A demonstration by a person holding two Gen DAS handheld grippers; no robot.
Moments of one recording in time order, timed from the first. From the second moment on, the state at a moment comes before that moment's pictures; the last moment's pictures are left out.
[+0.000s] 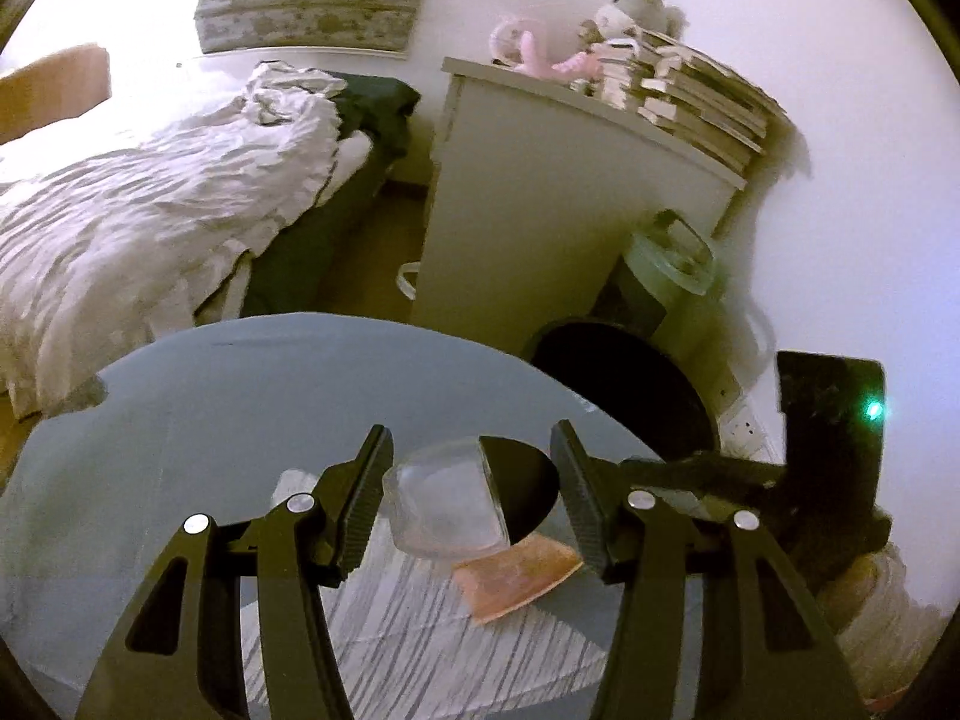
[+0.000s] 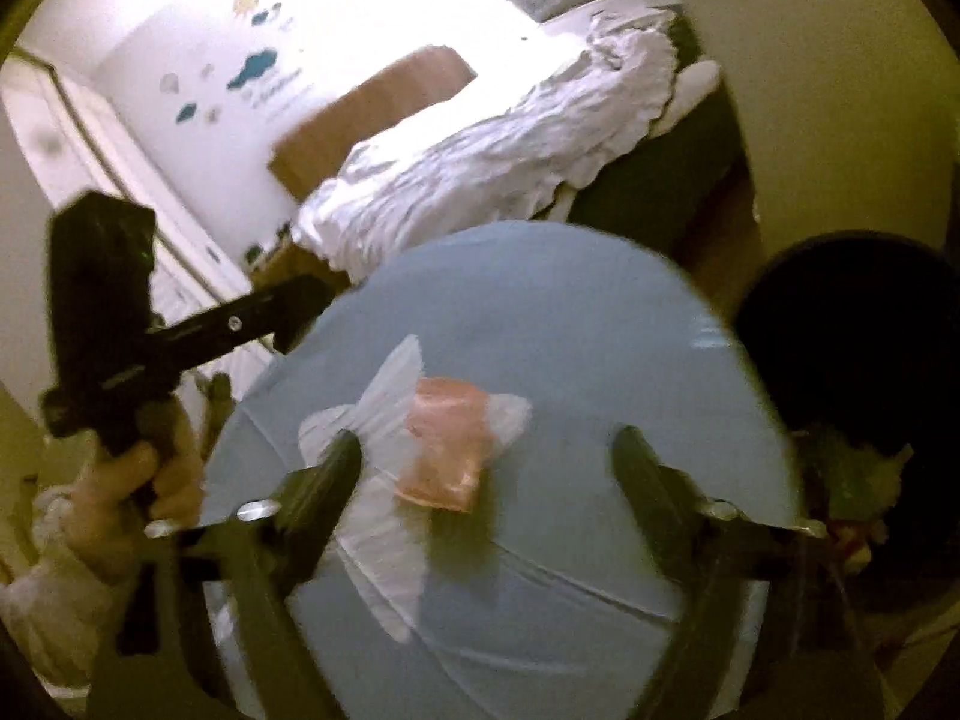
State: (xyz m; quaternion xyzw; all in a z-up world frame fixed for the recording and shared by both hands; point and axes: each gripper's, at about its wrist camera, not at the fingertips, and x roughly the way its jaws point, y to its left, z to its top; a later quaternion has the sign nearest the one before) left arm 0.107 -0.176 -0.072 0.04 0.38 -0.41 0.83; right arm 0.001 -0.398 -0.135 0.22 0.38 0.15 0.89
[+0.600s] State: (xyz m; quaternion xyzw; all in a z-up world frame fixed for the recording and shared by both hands) left arm 0.116 -0.183 -0.057 0.03 0.37 -0.43 0.82; right arm -0.014 -0.477 -0.116 0.26 0.27 0.05 0.93
